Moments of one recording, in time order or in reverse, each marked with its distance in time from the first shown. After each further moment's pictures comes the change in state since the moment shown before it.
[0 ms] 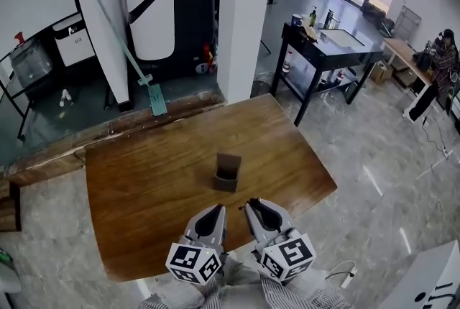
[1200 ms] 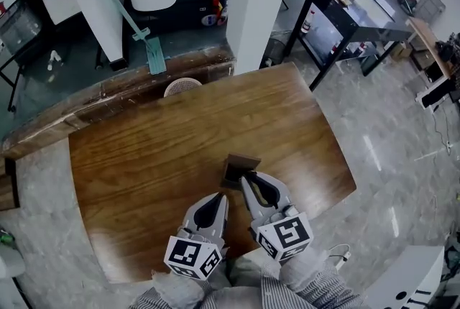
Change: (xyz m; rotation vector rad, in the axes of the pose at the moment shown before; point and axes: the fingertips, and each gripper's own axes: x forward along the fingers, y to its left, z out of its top) left arm 0.070 0.082 -0.030 -0.068 0.098 0.068; right arm 0.137 -0.051 -0.044 -0.025 0.140 0.037
